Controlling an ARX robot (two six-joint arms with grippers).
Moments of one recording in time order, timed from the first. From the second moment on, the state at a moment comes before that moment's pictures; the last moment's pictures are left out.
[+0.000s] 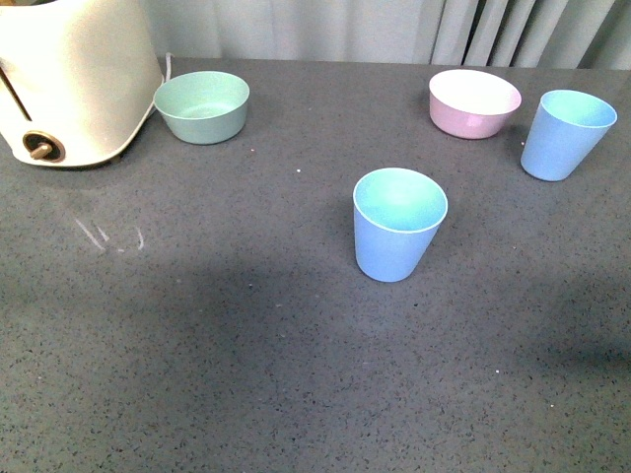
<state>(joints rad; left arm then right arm) -0.01 0.81 0.03 0.77 -0.01 -0.01 0.00 0.00 0.02 0.00 0.00 0.00</state>
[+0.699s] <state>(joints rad) 0.00 0.34 0.02 0.34 0.00 -0.01 0.00 0.00 0.02 0.00 0.00 0.00</state>
